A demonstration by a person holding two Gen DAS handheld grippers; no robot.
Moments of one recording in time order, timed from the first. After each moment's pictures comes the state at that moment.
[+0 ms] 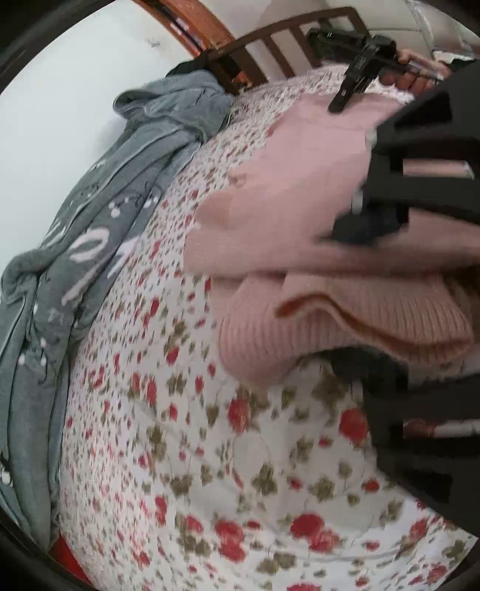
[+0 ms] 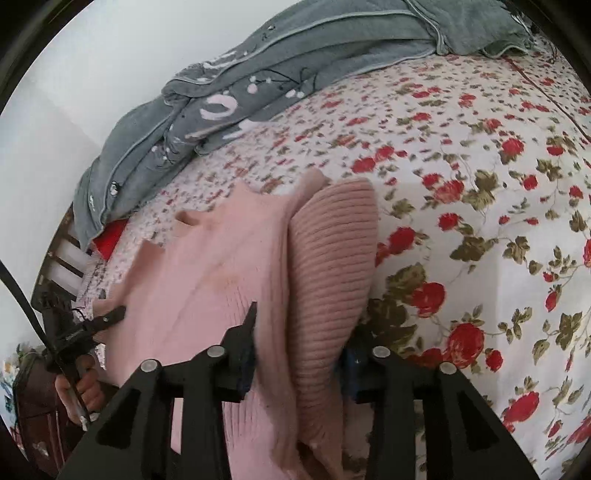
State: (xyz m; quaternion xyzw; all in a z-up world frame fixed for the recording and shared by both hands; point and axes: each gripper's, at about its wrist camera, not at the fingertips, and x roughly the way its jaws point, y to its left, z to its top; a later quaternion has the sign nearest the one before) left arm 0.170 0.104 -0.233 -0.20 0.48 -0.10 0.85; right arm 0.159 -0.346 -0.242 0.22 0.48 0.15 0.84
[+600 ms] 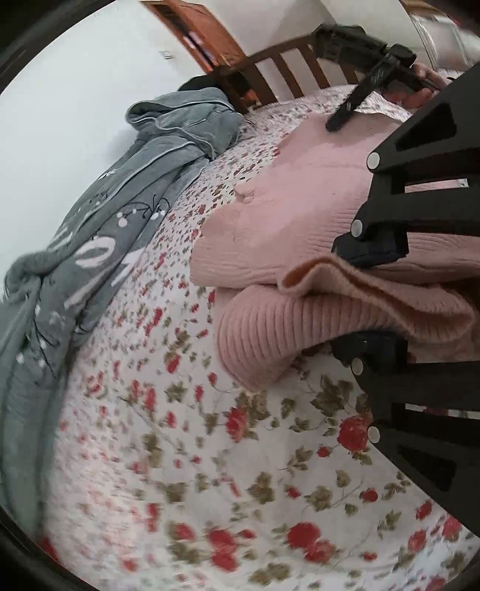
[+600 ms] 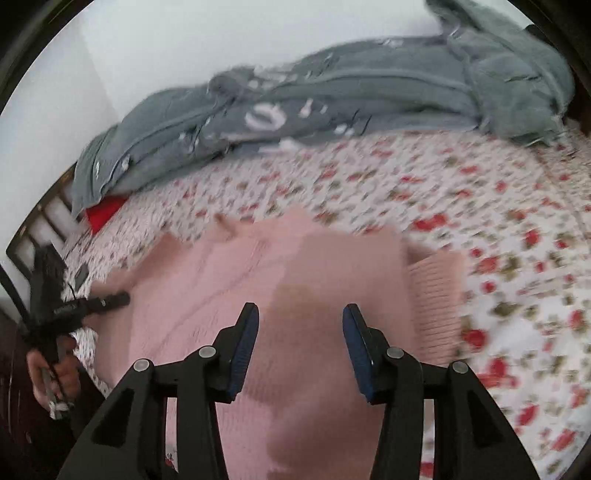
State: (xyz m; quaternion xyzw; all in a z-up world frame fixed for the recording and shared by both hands) left arm 0.168 0.101 -0.225 -0.24 0.47 -0.14 0.84; right arm 0.156 -0.268 -0.216 0.10 0.44 0.14 0.88
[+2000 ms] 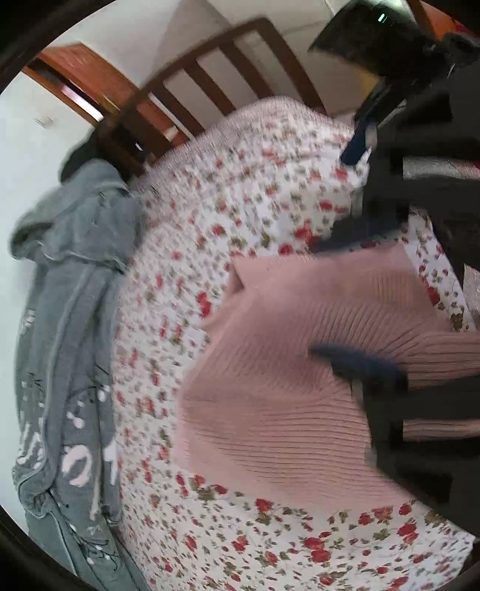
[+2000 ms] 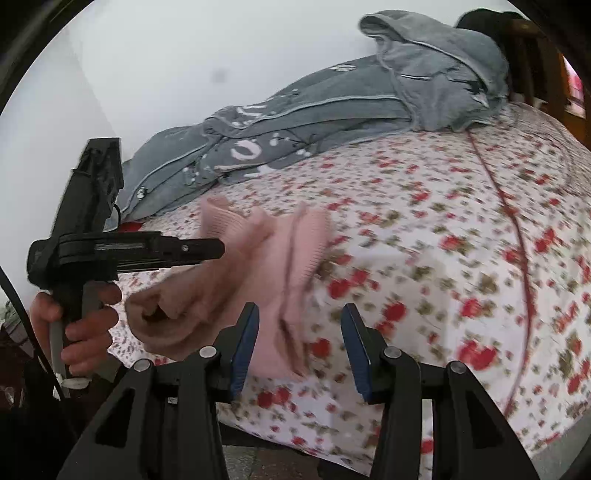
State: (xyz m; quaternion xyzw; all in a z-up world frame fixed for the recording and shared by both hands) left arm 0.149 -0.158 -0.137 -0.09 0.49 -0.25 0.83; right arm 0.036 -0.393 -0.172 0.16 0.38 0.16 0.90
